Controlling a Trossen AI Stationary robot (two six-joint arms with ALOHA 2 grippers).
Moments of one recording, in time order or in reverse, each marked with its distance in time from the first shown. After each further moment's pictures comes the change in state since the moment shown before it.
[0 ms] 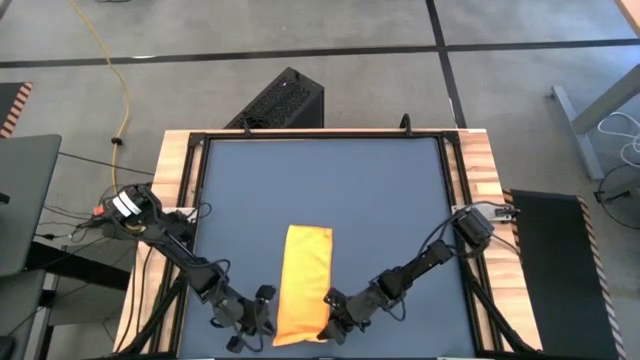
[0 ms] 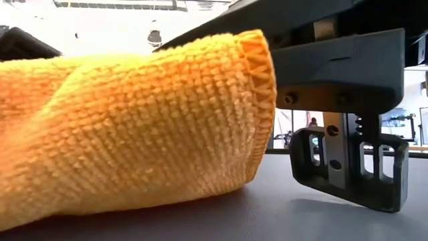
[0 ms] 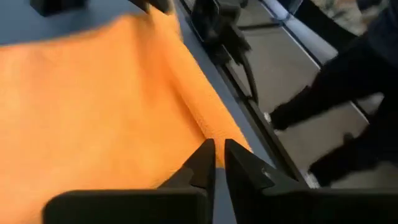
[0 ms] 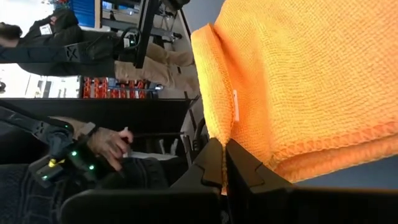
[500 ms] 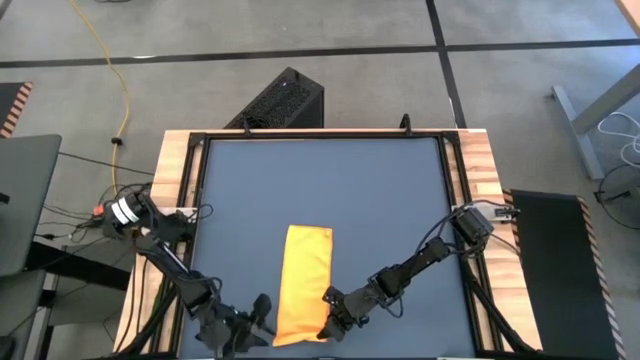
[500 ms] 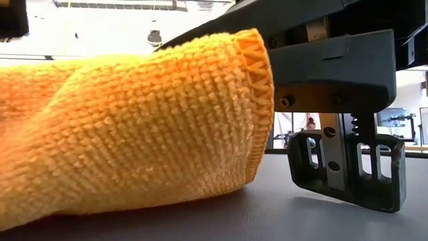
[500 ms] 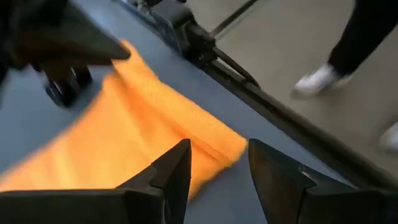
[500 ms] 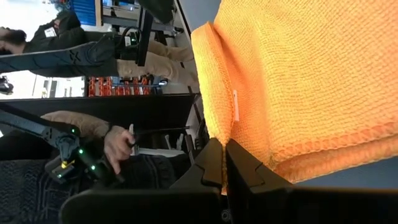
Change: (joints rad) left arm -0.131 0.046 0.089 -0.098 -0.272 0.528; right arm -0.028 0.000 -0.002 0.005 -0.028 0.006
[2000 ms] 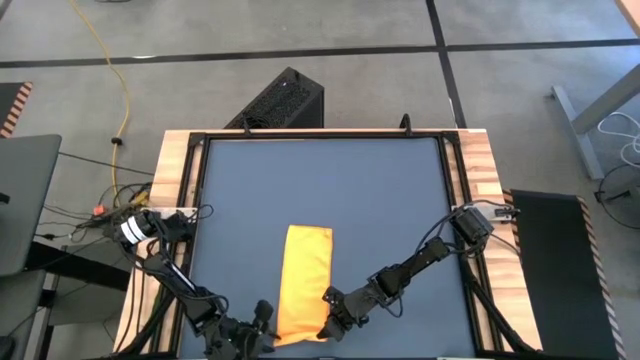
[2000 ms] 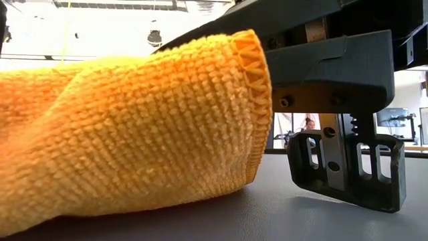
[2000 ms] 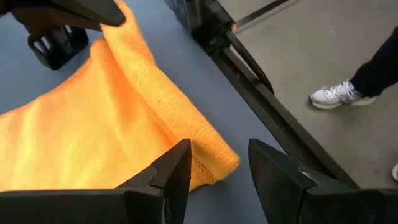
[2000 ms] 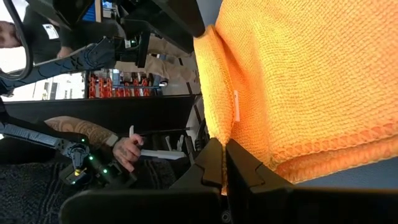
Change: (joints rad) left arm -0.039 0.163 0.115 -0.018 -0.129 -0.297; right arm -0.002 0.000 0.000 0.001 0.012 0.000
